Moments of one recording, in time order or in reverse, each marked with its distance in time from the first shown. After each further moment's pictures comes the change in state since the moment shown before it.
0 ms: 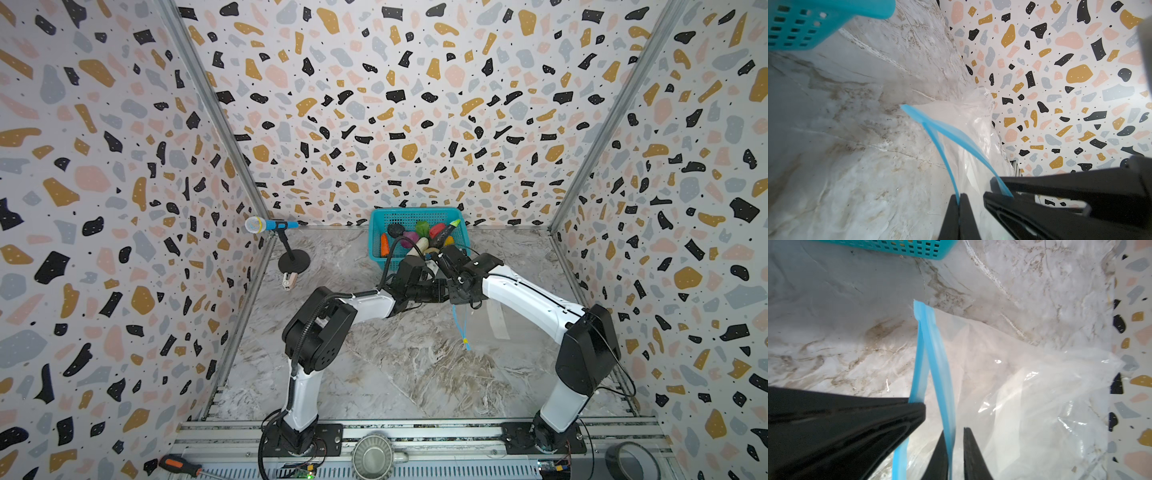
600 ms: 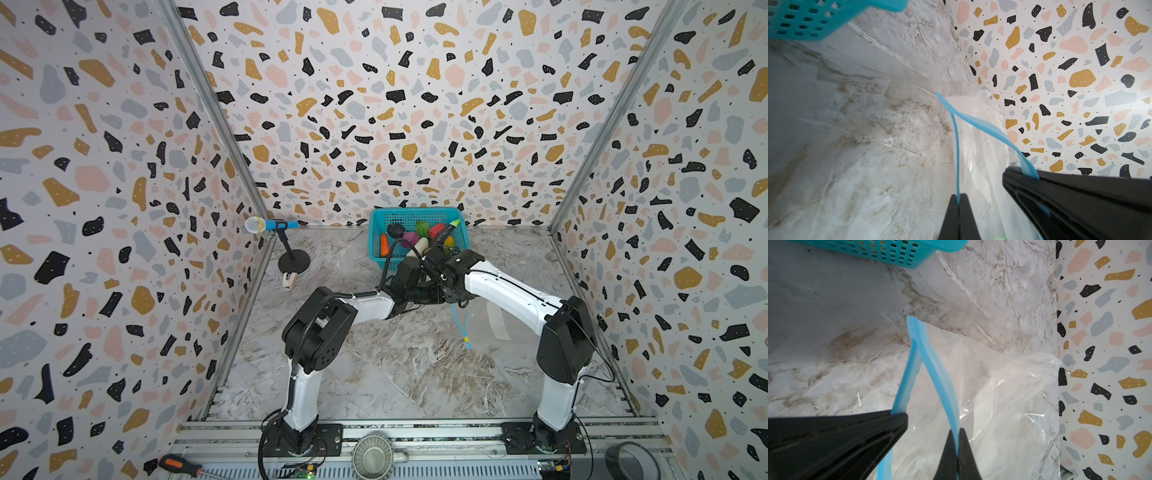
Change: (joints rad) left arm 0.002 0.000 -0.009 -0.009 -0.021 -0.024; right arm 0.063 0.113 0.136 -0.149 0.178 0.065
